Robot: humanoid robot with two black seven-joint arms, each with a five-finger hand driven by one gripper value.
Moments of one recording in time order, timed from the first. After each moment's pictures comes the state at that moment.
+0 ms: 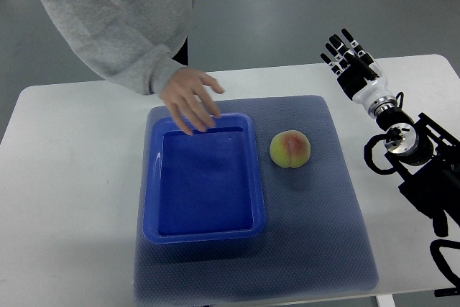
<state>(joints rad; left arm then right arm) -0.02 0.00 -0.05 -0.21 0.00 -0.04 0.05 0.66 -0.12 1.10 0.61 -0.15 0.26 0.22</state>
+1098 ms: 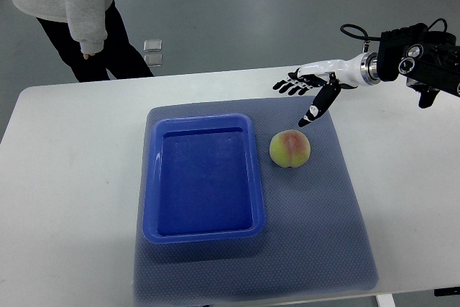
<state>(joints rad) -0.02 0.00 -0.05 -0.24 0.00 -0.04 0.05 1.30 -0.47 -0.08 0.91 -0.79 0.46 0.08</state>
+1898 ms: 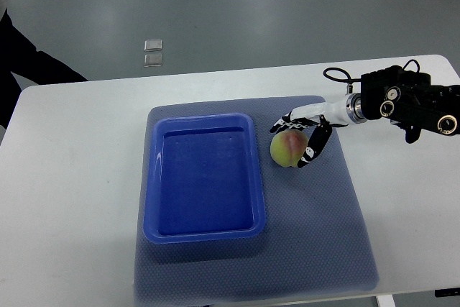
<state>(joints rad) -0.02 0.00 -0.05 -0.24 0.00 -0.04 0.05 1.18 -0.43 -0.12 0.95 -0.85 0.40 0.07</state>
